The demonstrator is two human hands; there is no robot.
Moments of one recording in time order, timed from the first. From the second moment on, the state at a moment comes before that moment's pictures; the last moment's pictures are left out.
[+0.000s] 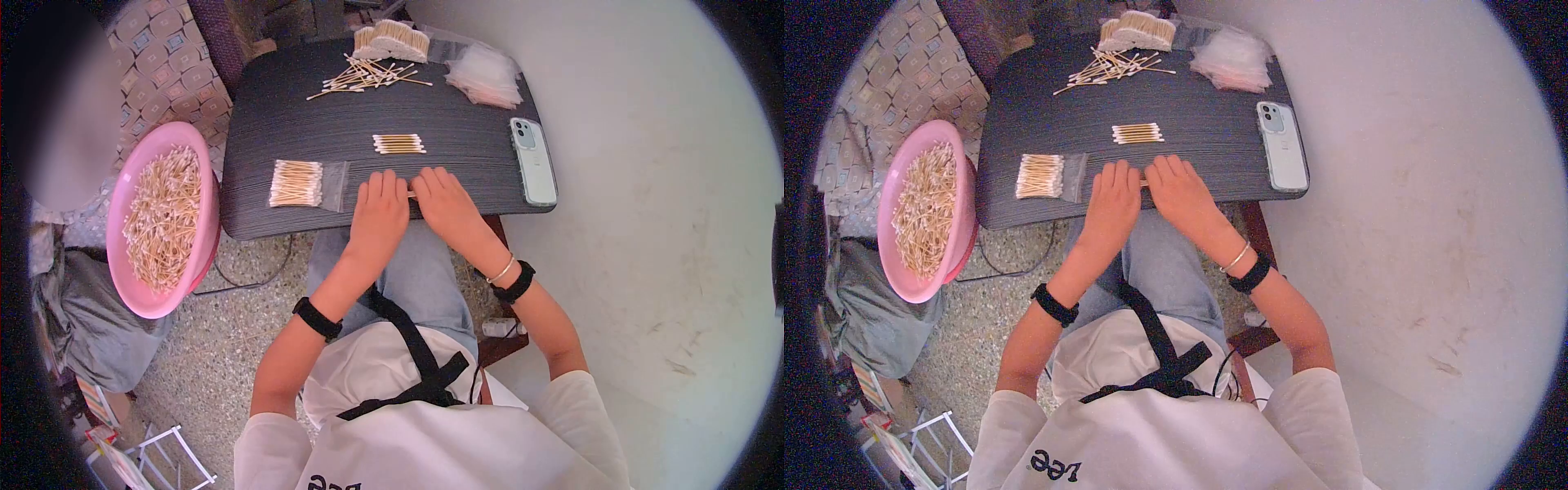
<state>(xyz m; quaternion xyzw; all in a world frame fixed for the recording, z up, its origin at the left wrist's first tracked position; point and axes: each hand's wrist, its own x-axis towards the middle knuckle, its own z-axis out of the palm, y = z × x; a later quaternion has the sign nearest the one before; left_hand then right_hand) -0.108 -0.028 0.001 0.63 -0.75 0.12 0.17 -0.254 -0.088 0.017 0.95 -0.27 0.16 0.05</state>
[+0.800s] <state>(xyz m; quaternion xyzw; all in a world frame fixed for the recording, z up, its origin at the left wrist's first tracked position) -0.103 0.032 0.034 0.28 -0.36 -0.64 0.62 -0.268 -0.022 0.054 0.56 -0.26 0.08 -0.78</state>
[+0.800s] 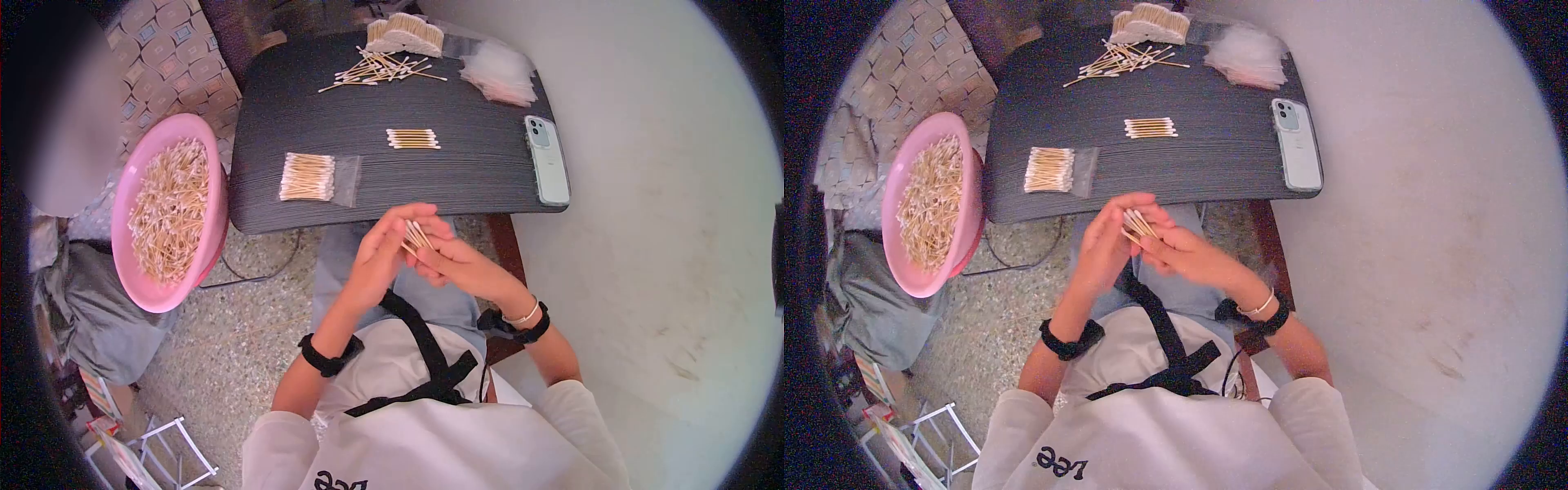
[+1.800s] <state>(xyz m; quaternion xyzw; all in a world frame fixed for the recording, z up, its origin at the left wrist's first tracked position) -0.102 0.044 0.038 0.26 -0.16 -0.67 0.67 -0.251 0.015 0.050 0.53 -0.25 0.10 -0.81</state>
